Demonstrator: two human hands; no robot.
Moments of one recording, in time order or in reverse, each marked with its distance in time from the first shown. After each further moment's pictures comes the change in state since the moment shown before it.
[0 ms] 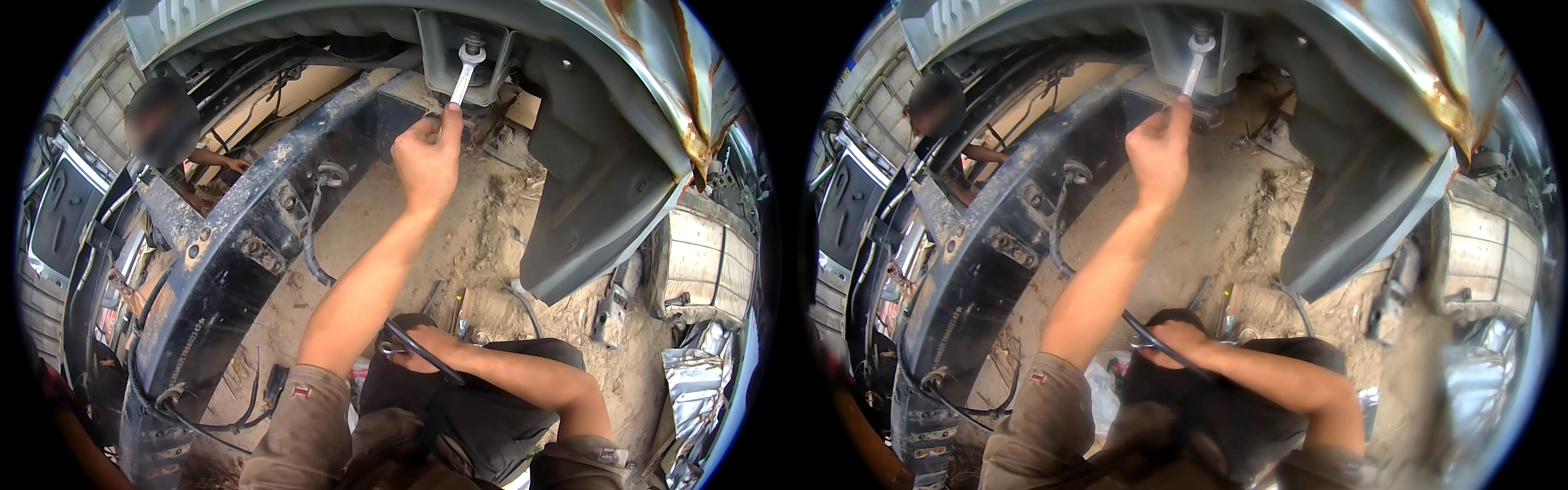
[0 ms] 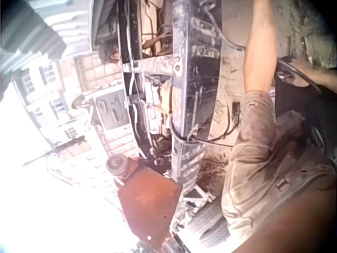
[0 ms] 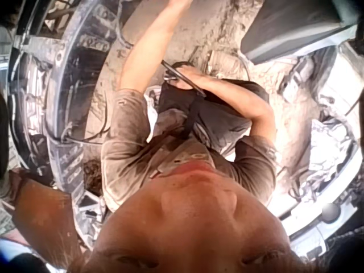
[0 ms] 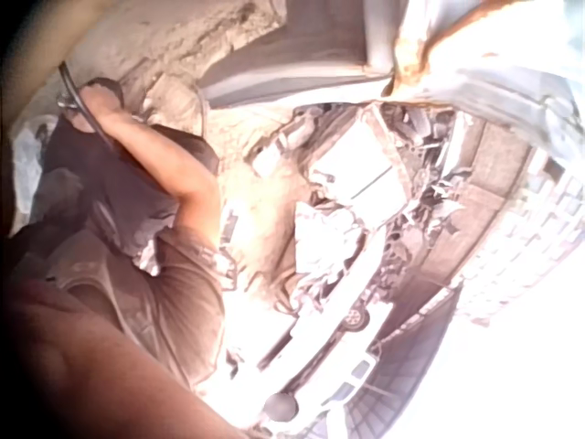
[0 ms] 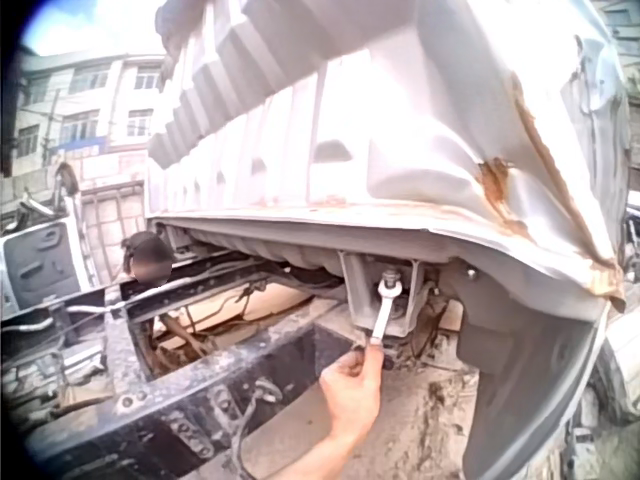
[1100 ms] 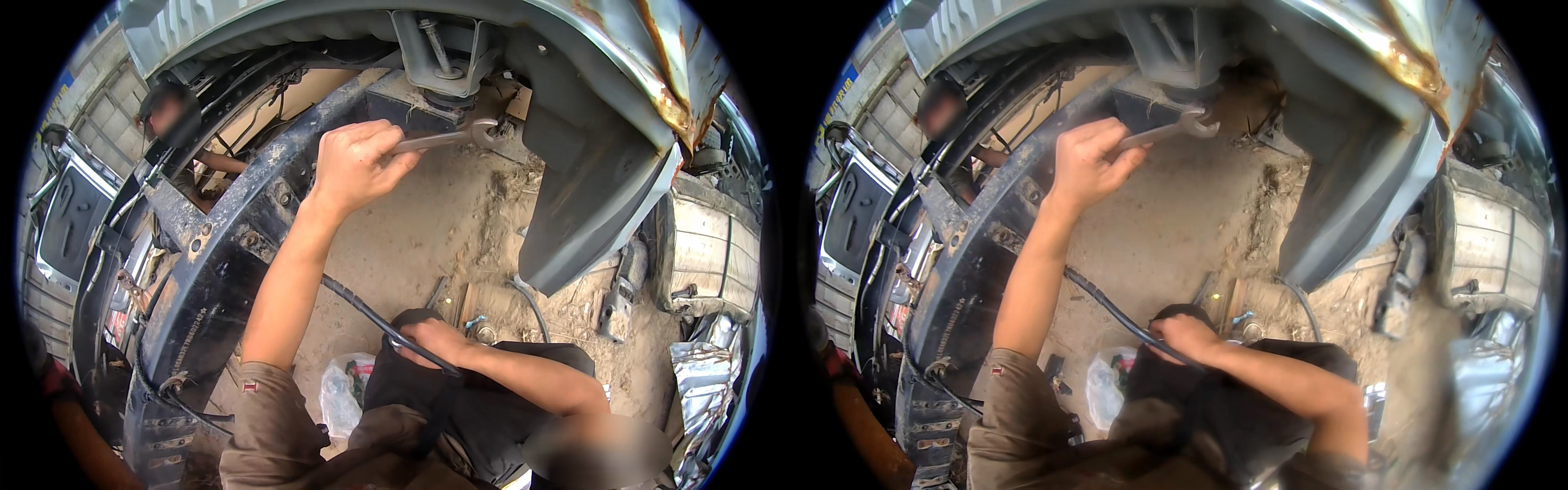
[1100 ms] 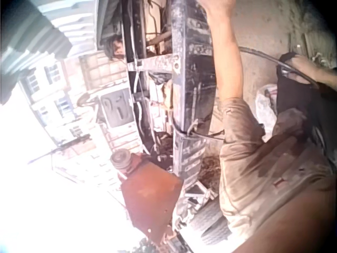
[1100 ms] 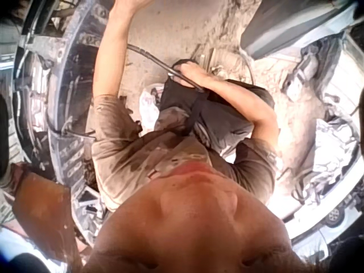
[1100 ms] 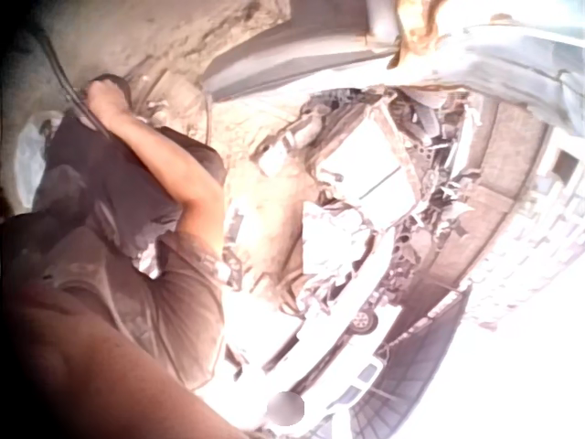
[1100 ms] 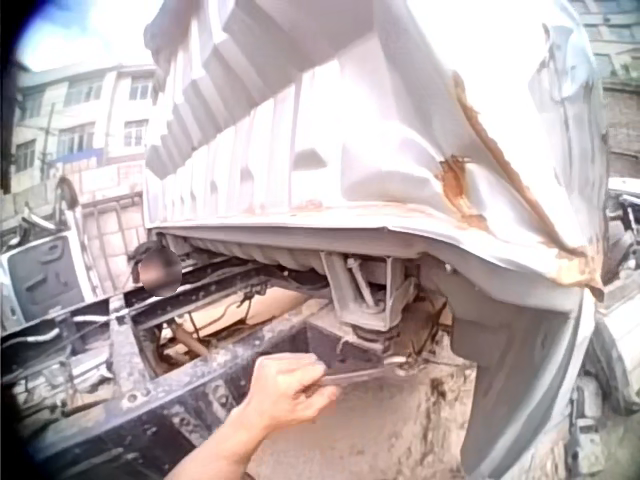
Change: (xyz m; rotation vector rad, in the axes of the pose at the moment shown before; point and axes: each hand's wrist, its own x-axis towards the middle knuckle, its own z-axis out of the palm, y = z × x) left_hand 0.030 0.041 -0.088 0.585 -0.547 0.910; right_hand -0.024 0.018 0.012 0.099 0.208 -0.051
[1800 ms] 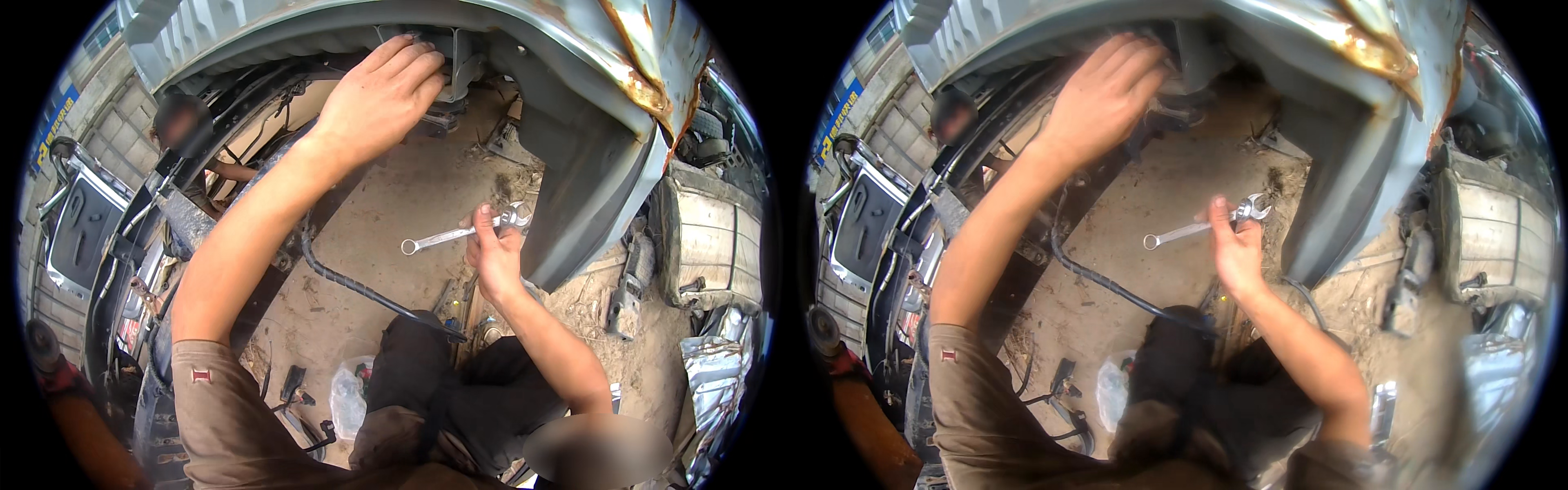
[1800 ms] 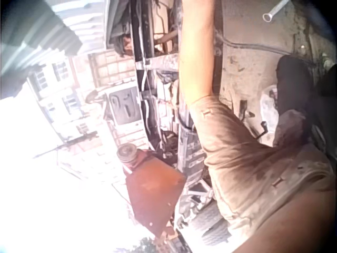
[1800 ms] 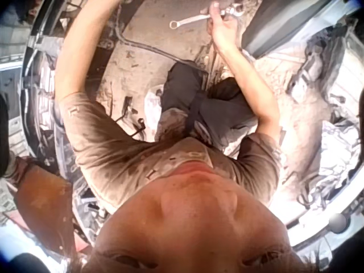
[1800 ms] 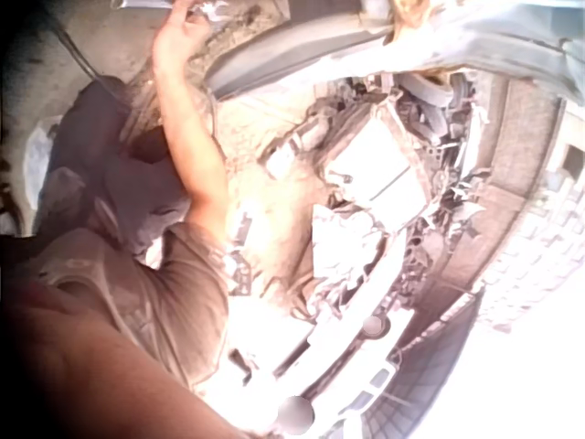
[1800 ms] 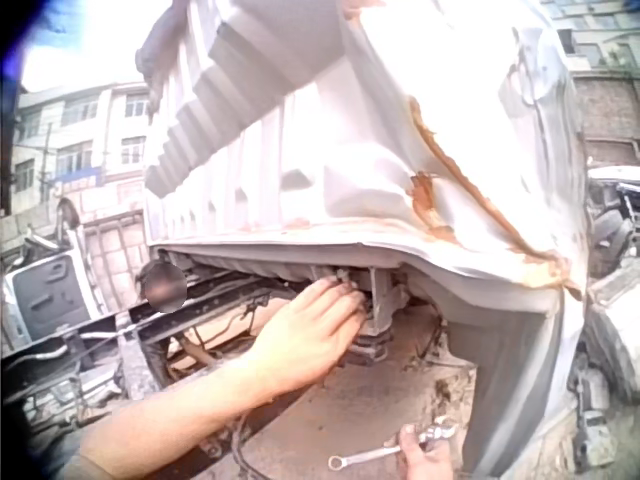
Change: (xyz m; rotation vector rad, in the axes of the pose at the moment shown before) left_hand 0.088 0.015 -0.020 0.637 -0.116 0.569; right_hand 0.002 -0.026 -0.121 1.048 0.909 -0.043
